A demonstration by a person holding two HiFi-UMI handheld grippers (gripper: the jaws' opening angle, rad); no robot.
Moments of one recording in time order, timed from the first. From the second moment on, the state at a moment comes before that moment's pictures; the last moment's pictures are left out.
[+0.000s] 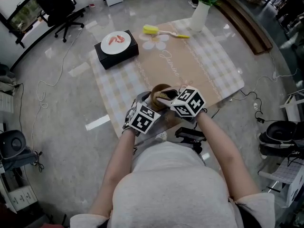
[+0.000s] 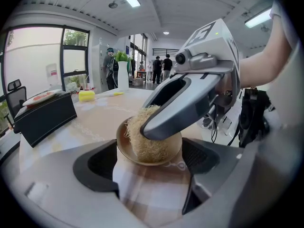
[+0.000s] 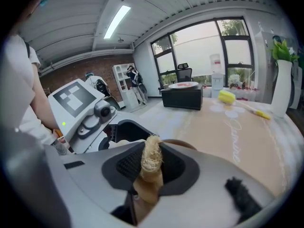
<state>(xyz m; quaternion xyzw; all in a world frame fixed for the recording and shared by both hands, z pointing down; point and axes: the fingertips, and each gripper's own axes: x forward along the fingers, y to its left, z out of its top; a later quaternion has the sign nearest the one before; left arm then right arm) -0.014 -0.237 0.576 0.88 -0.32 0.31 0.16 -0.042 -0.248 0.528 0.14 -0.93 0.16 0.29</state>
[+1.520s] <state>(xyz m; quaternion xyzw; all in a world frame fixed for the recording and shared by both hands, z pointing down) -0.017 -0.241 0.574 0.87 -0.33 0.32 0.16 -0.012 -0.263 0.536 0.23 -0.90 0.19 0.32</state>
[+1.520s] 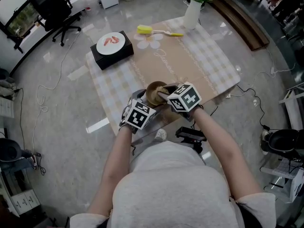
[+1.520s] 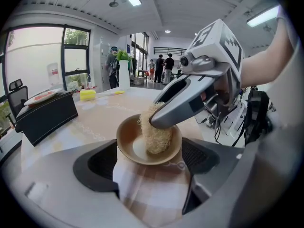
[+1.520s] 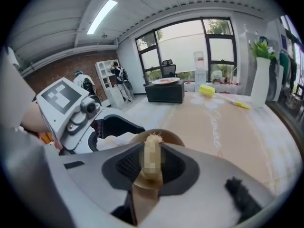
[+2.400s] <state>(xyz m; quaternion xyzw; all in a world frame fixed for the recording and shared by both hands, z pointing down) -0.015 -0.241 0.573 0.88 -0.33 0.31 0.16 -0.011 -0.296 0.528 0.30 -0.90 0.08 0.31</state>
